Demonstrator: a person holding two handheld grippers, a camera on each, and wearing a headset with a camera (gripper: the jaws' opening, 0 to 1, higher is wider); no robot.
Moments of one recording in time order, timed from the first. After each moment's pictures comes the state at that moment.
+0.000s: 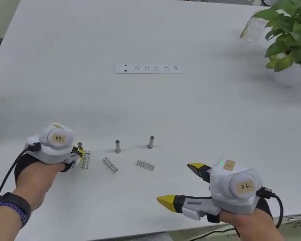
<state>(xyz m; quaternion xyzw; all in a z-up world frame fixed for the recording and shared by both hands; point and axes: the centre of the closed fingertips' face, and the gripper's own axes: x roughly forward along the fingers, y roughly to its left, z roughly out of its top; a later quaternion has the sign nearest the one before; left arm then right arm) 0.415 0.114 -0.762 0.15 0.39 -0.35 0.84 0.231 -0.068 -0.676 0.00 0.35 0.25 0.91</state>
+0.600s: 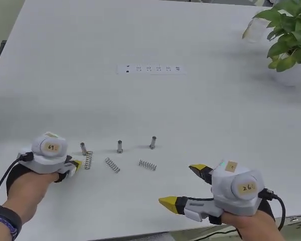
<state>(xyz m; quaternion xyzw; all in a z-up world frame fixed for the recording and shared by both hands) 0.393 0.141 -0.769 0.15 0.41 -0.34 0.83 0.228 -0.066 -0.678 0.00 0.35 0.25 0.91</state>
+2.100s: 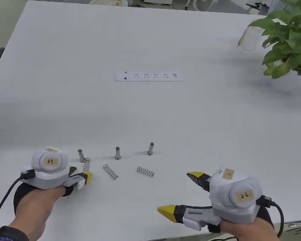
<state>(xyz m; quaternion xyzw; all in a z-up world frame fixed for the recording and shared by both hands) 0.379 0.112 -0.777 0.06 0.41 -0.34 0.85 0.222 -0.065 -0.678 -0.01 0.35 0.25 0.90</state>
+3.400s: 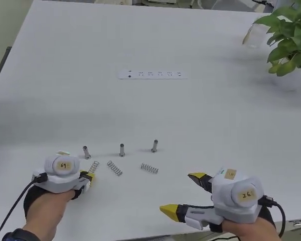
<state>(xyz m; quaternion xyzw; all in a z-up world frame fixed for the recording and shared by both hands) 0.358 0.118 -0.779 0.08 0.41 -0.33 0.85 0.218 -0.057 -0.685 0.00 0.35 0.26 0.90</state>
